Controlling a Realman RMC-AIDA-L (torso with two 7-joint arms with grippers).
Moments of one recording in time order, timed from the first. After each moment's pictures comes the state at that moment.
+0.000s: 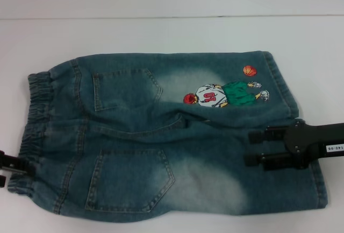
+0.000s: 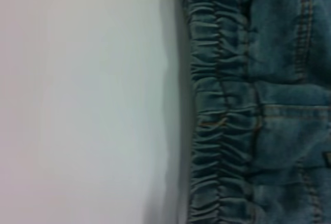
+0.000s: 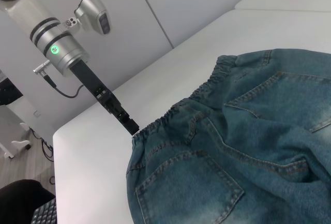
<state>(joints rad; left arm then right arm) -0.56 -1.97 0.55 0.93 2.78 1.75 -2.53 0.53 2.07 -0.61 -0.73 -2.24 -1.77 1.62</state>
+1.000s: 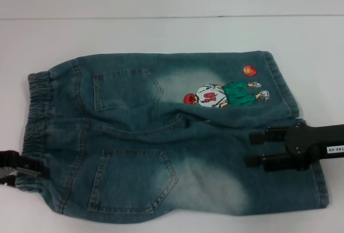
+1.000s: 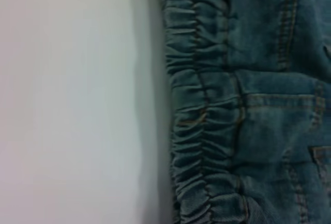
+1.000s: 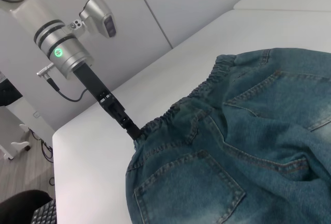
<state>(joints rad) -0.59 -1.99 0.55 0.89 2.79 1.74 -2.52 0.52 2.07 -0.61 -0.71 -2.24 -1.76 1.61</state>
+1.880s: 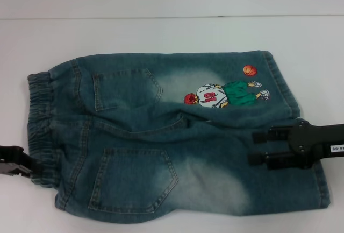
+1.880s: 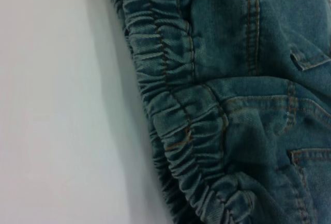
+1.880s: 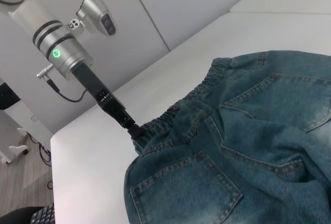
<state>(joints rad) -0.60 -1.99 0.55 0.90 2.77 1.74 -2.47 0.52 2.06 -0.60 -0.71 -2.24 -1.77 1.62</state>
